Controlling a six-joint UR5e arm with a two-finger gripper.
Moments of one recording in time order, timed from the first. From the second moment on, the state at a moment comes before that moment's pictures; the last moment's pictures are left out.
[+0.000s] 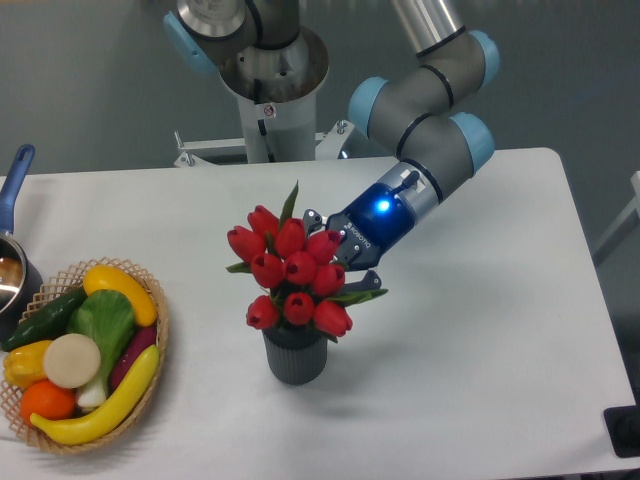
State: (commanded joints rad) arm 2.72 -1.92 -1.91 -0.79 0.13 1.34
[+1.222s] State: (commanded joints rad) arm 2.76 -1.95 -1.98 -0.78 0.16 1.42
